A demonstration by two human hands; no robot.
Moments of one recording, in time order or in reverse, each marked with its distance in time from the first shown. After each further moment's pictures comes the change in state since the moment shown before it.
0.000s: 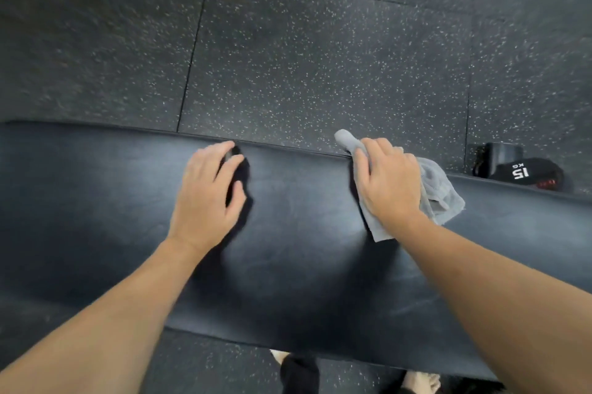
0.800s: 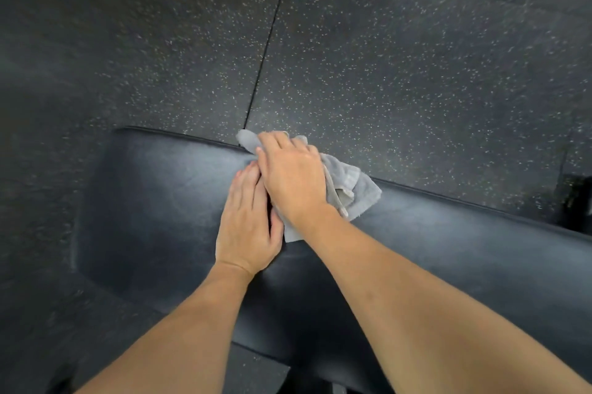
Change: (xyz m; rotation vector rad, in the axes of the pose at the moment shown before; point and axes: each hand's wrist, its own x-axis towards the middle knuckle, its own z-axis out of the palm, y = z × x) left_hand -0.011 -0.077 -0.026 -0.006 -0.018 -0.214; right_hand 0.060 -0.293 0.048 0.211 -0.178 -0.294
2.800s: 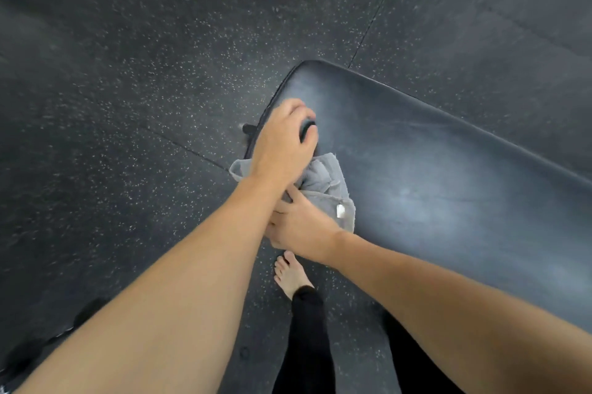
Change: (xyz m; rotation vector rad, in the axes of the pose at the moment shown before) left_hand -0.064 -0.190 -0.137 -0.351 0.022 -0.265; right_hand -0.119 -0.214 0.133 -0.058 -0.553 -0.861
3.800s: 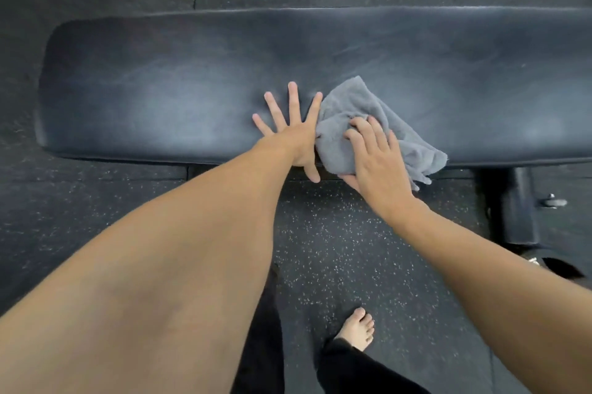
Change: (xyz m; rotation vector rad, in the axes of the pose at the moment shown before) left_hand -0.174 0.243 0.255 0.739 -0.877 0.080; right_hand -0.430 -0.006 0.098 -0.218 0.587 1.065
